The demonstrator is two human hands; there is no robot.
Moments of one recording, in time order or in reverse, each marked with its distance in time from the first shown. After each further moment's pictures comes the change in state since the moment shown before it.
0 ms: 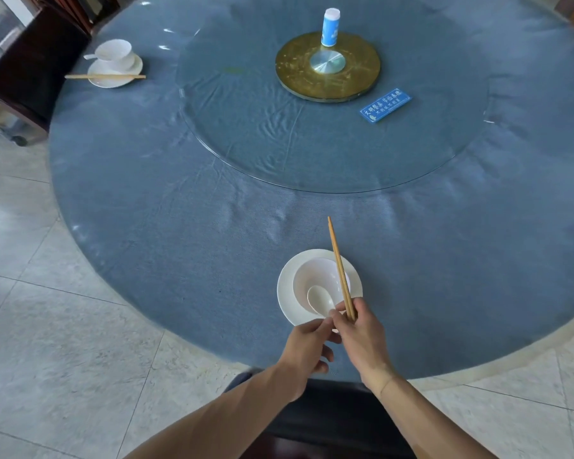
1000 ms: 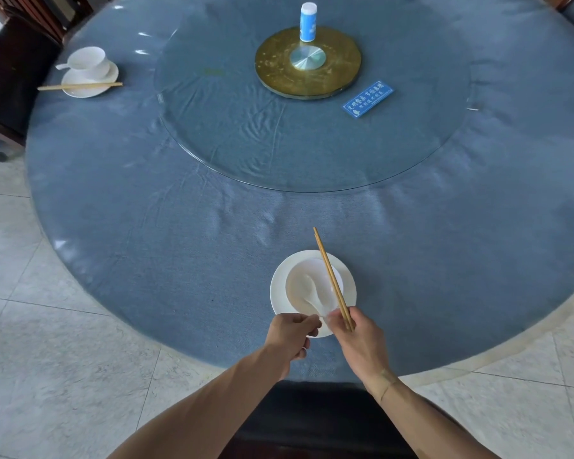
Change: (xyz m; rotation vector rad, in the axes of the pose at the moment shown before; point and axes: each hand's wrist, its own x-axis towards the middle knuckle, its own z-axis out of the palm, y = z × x) left_hand 0.036 0.013 -0.017 0.214 0.210 -0.080; right_hand -0.002 0.011 -0.004 -0.097 0.017 0.025
